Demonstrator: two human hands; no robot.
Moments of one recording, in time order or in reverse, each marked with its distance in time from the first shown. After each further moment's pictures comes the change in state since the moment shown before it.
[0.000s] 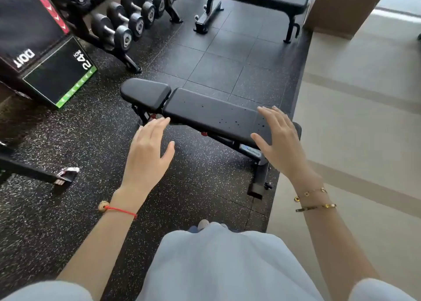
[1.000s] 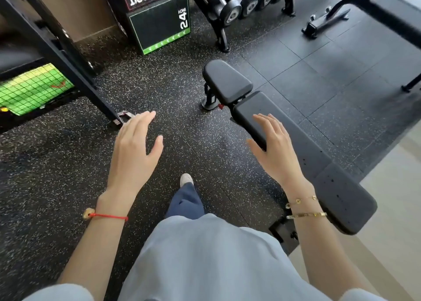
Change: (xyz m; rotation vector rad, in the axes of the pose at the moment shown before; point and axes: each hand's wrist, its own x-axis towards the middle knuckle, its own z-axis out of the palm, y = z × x) left_hand -0.016 -0.161 -0.058 0.030 0.216 -0.591; right_hand 0.168 -0.147 0.152 0.100 -0.364 -0.359
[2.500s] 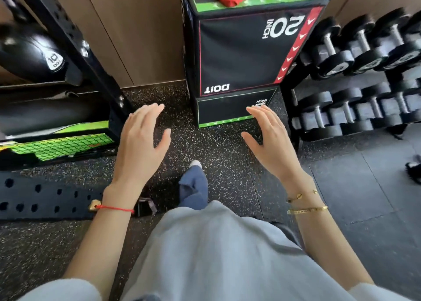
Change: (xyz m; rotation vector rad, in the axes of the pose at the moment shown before) left_hand 0.811 -0.308 -0.037 0.085 0.260 -0.308; right_hand 0.963 -0.192 0.160 0.046 -0.166 -0.488
